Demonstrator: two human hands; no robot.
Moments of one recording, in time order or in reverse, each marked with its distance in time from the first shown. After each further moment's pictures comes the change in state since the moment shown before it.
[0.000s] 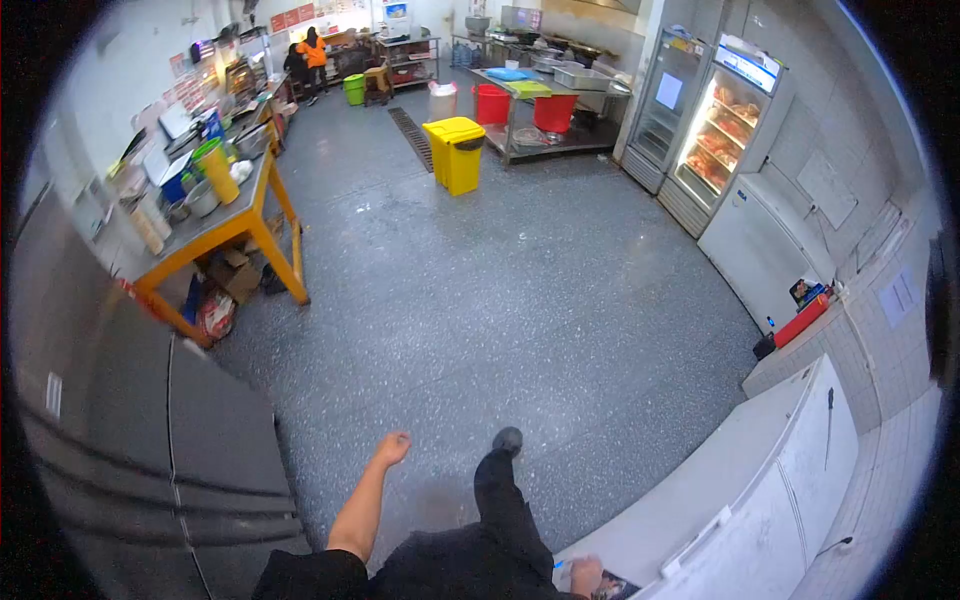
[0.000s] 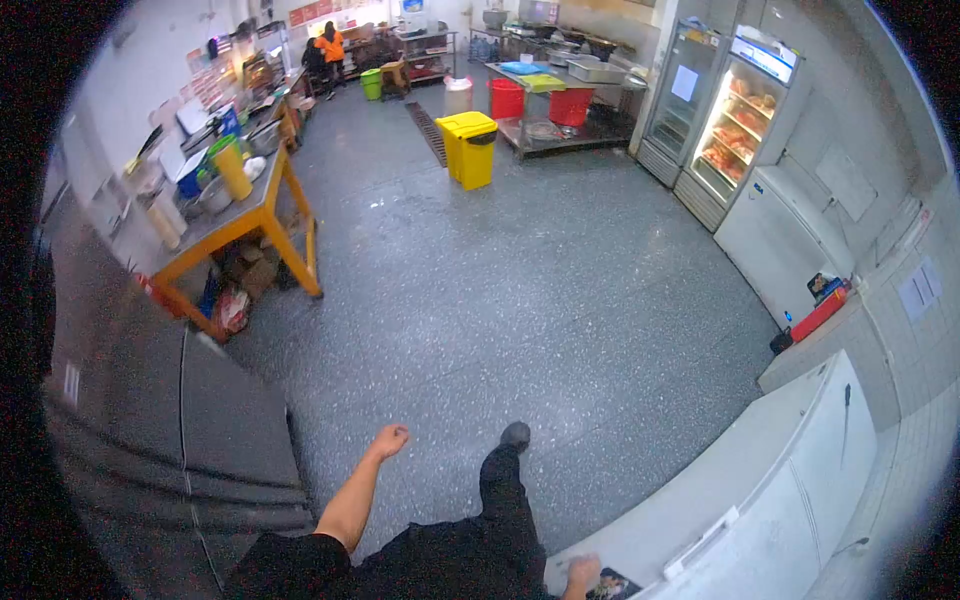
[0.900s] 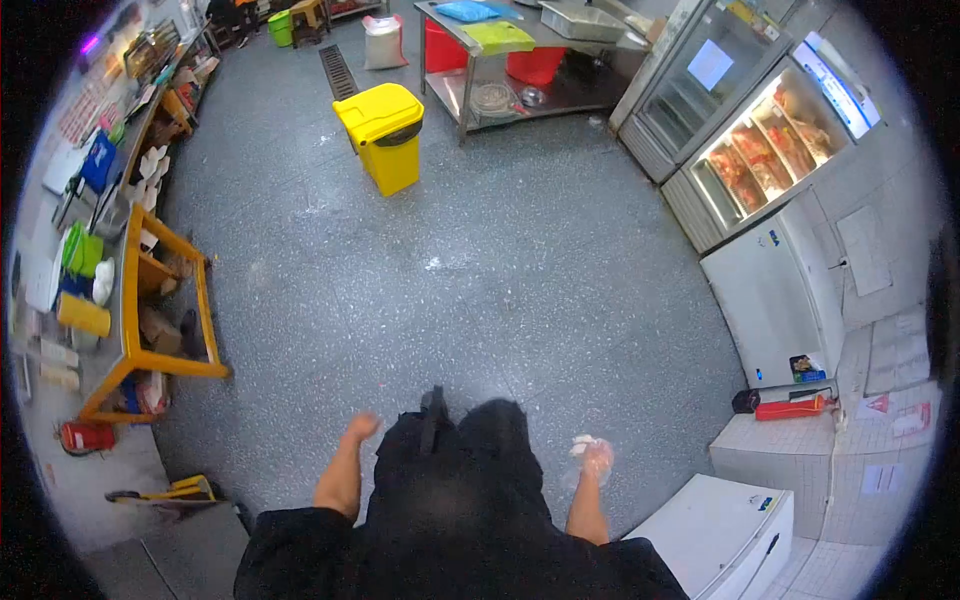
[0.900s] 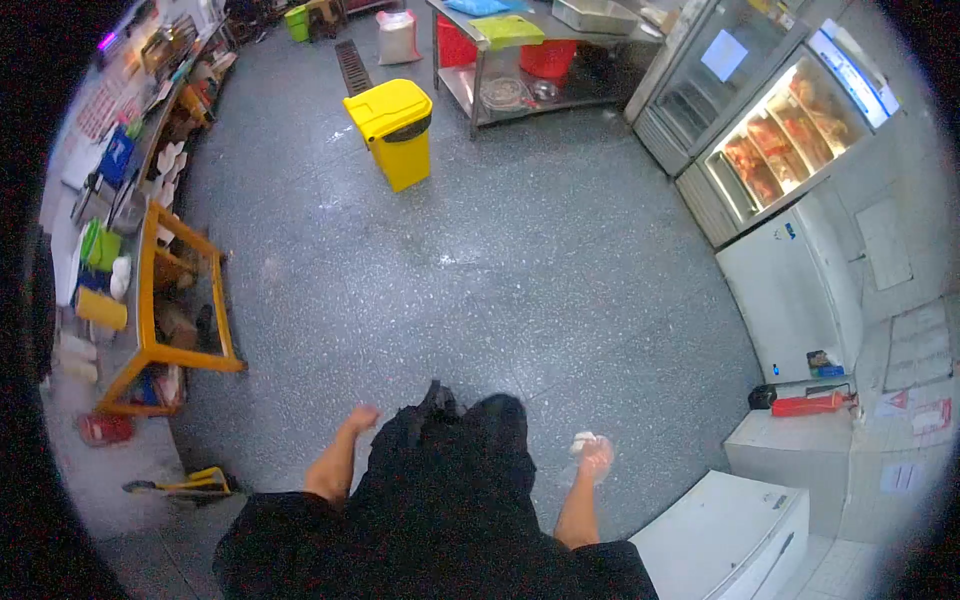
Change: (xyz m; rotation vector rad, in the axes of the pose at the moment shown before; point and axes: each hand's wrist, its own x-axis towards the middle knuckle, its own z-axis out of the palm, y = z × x) left_hand 0.805 0.235 -0.014 0.258 -0.289 -0.129; right_hand 0.906 -0.500 -0.322 0.295 0.360 0.171
